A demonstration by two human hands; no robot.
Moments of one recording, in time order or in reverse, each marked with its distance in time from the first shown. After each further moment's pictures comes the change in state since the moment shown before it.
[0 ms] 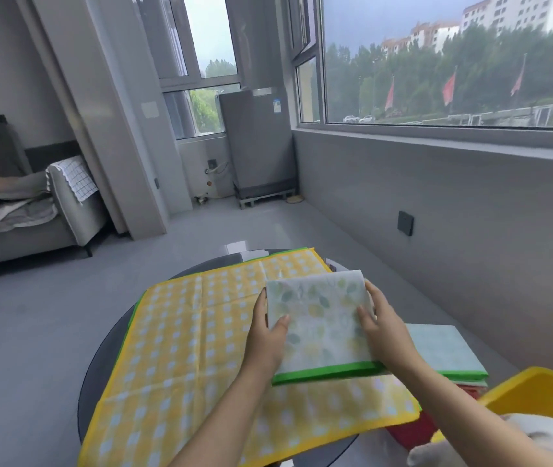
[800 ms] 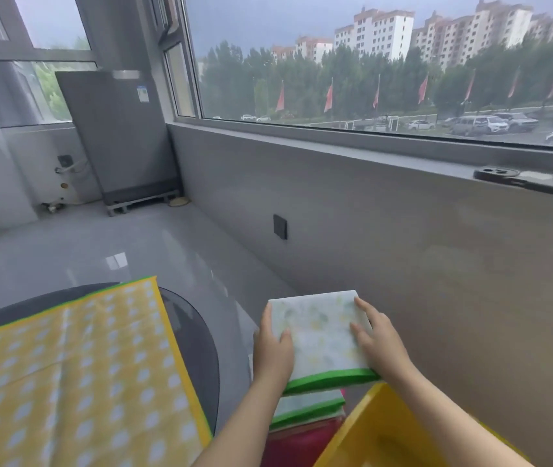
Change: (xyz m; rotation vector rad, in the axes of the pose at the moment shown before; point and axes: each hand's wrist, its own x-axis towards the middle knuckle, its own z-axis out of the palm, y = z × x) left_hand 0.078 -0.030 0.310 0.172 -0.281 -0.001; right_hand 0.092 0.184 -0.195 -0.177 0.212 0.227
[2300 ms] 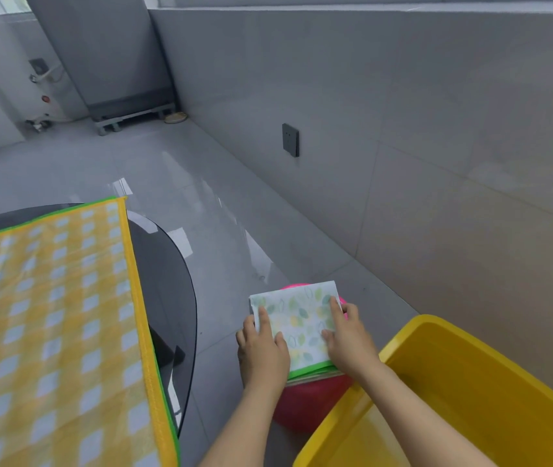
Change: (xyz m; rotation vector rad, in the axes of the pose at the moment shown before) left_hand 0.022 -0.167 0.041 0.790 -0.012 -0.180; right_hand 0.018 0.114 0.150 -0.425 -0.345 0.056
